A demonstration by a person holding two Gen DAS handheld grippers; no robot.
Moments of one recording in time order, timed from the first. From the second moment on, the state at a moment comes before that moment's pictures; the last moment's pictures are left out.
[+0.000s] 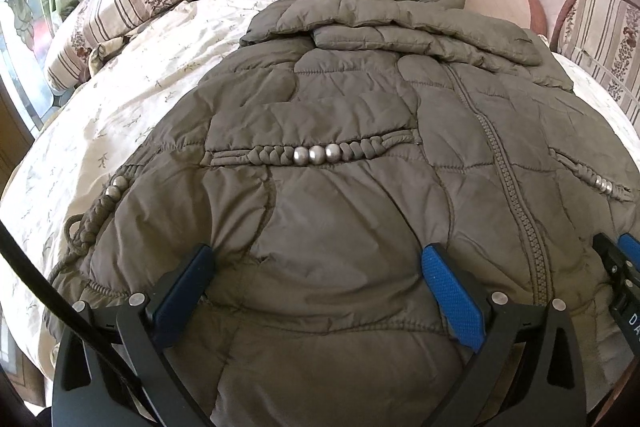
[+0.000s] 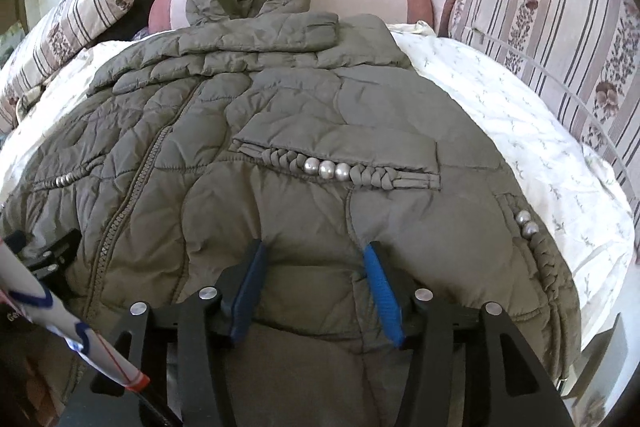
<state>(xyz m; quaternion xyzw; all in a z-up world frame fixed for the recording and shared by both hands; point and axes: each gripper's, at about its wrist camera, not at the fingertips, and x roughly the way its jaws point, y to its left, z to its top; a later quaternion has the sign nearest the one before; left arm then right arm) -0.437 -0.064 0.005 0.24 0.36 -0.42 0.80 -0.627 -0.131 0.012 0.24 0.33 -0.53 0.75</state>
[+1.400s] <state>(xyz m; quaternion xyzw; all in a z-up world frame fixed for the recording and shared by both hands) -0.312 -0.207 0.088 0.15 0.33 -0.39 0.85 -0.644 -0.208 0.177 0.26 0.26 -0.45 0.81</state>
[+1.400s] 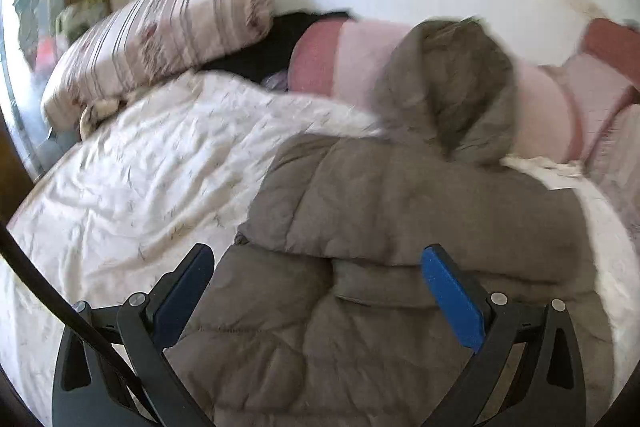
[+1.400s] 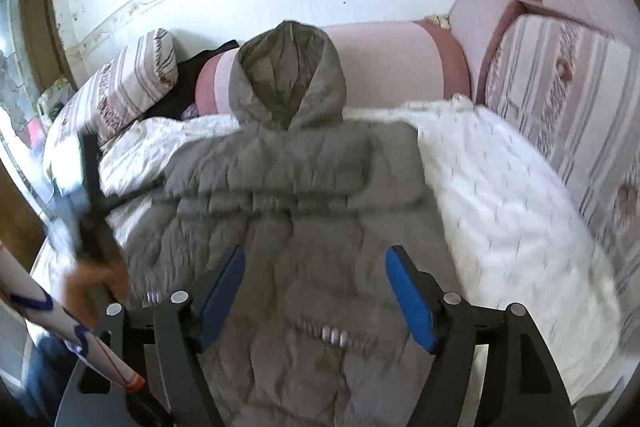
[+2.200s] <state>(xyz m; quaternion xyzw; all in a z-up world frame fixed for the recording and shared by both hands) -0.261 -0.202 0.088 0.12 0.35 -0.39 0.84 -0.472 -0.459 0.282 0.29 0.27 -0.51 0.77</state>
